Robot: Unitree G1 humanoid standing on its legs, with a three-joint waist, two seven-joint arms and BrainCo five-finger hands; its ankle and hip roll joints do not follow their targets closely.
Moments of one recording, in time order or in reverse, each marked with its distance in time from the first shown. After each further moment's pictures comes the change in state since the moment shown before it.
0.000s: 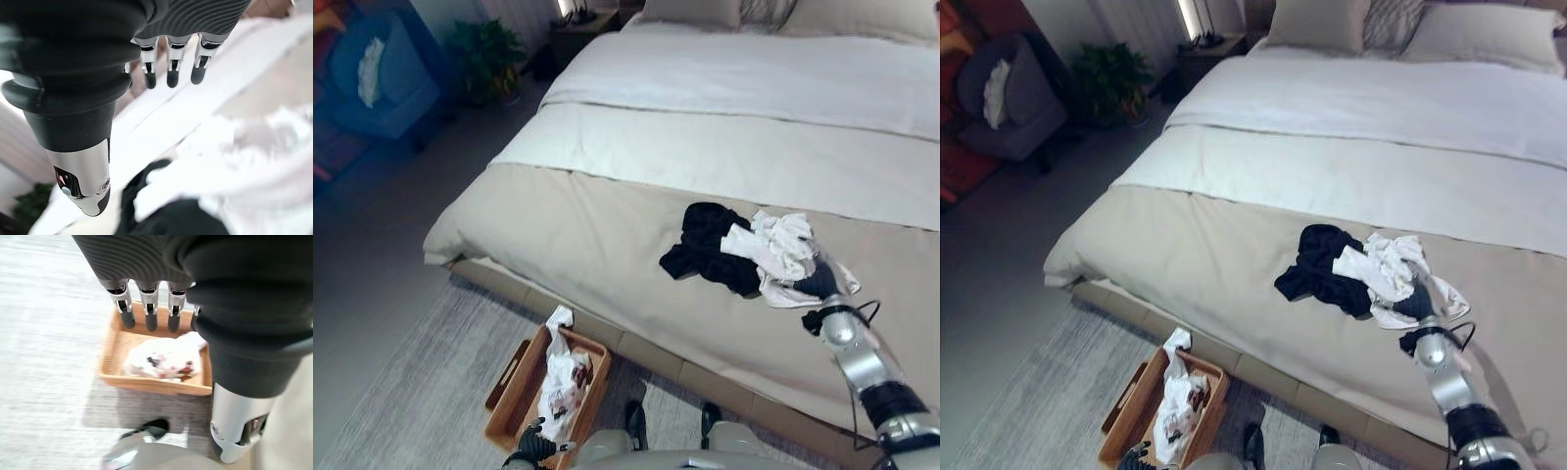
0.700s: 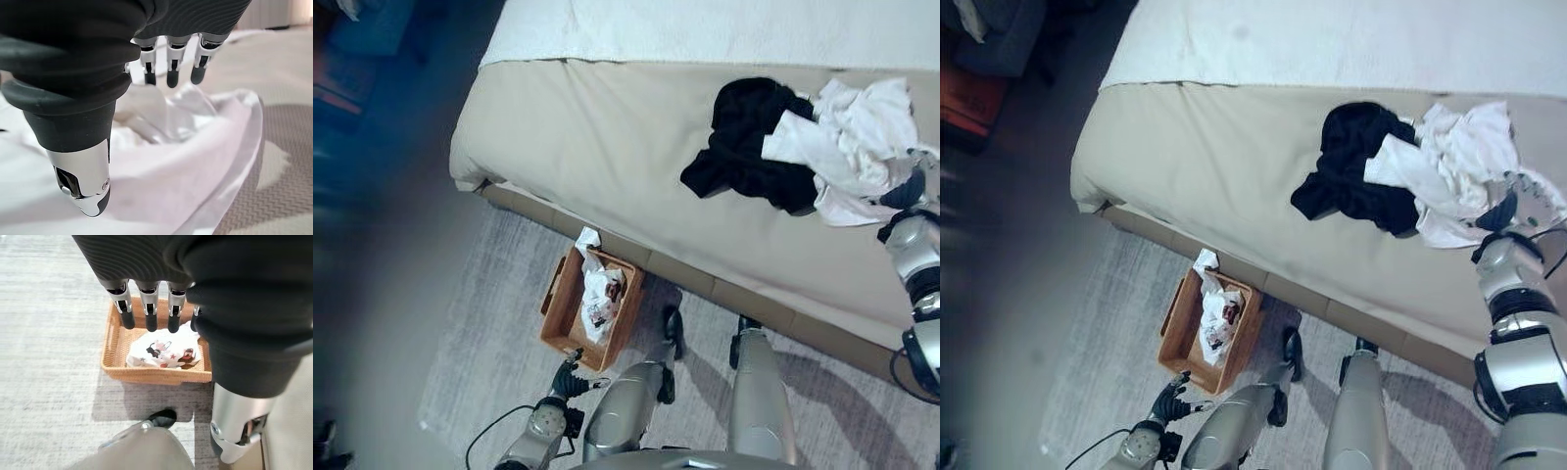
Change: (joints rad) left arm -0.066 0.013 -0.234 -0.300 -0.186 -0.051 0.006; right arm -0.640 -0.244 0.287 0.573 0.004 0.097 -0.064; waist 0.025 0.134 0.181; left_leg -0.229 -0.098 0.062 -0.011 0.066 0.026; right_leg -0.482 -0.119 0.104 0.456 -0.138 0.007
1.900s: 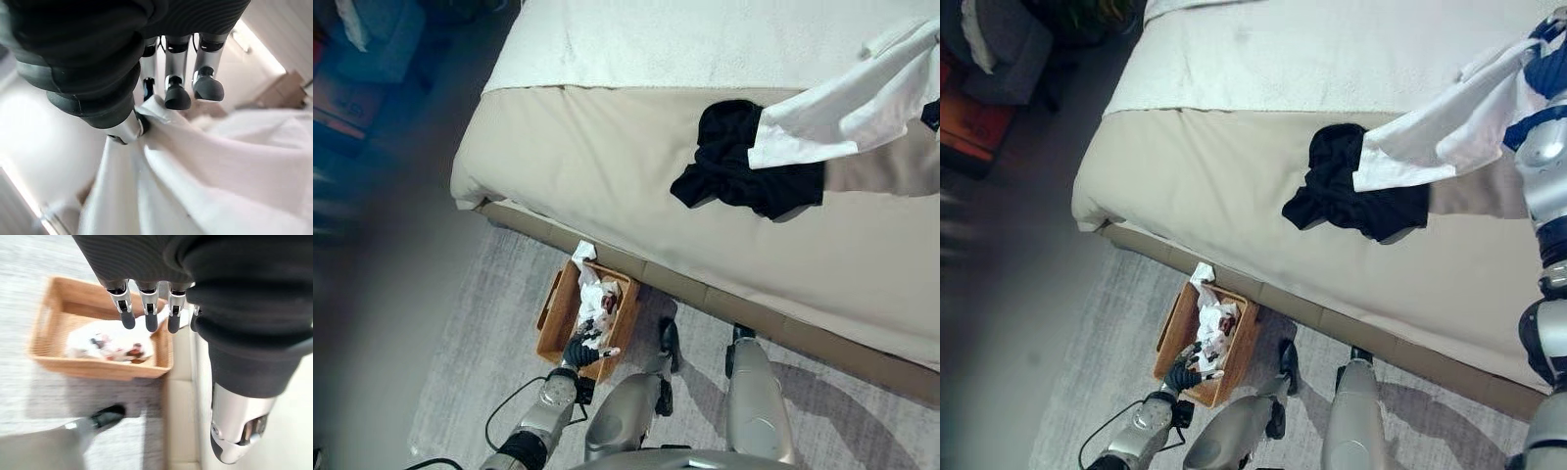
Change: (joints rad) left arm -0.095 -0.003 0.075 -0.022 -0.047 -0.008 -0.013; right arm -0.209 -0.163 0.030 -0.423 0.197 -0.037 -0.009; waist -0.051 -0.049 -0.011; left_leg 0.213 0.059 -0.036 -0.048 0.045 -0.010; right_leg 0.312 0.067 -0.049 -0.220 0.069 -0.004
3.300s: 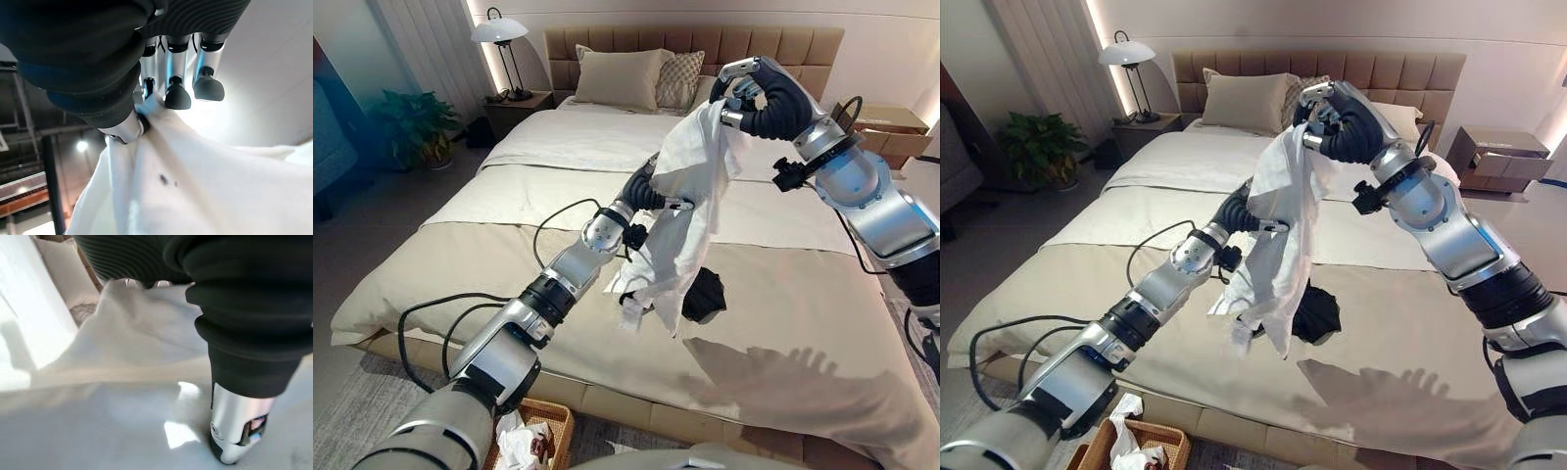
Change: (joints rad) left arm -0.746 0.059 -0.266 -0.241 -0.097 0.085 -0.074; right arm 0.277 0.122 0.071 -0.773 0.216 -0.068 0.383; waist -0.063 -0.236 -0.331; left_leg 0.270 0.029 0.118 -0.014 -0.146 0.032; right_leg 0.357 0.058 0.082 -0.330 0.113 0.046
